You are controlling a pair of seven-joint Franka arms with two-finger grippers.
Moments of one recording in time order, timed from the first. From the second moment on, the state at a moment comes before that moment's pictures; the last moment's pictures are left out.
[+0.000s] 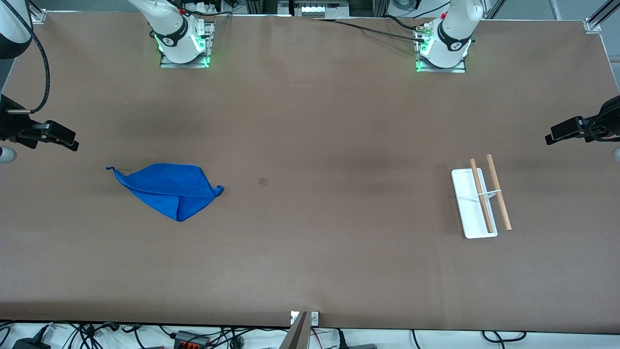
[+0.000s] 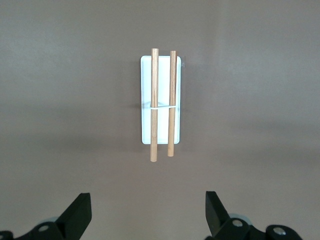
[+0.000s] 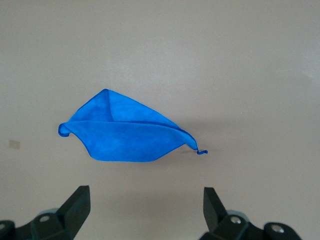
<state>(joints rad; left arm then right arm) 0.05 0.10 0.09 -1.57 -0.07 1.60 0.04 -0.02 0.11 -0.04 -1.59 -0.02 1.72 -0.01</state>
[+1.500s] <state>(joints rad) 0.06 0.10 0.09 -1.57 -0.07 1.60 0.04 -0.02 0.39 -0.05 -1.60 -0.11 1.70 -0.08</state>
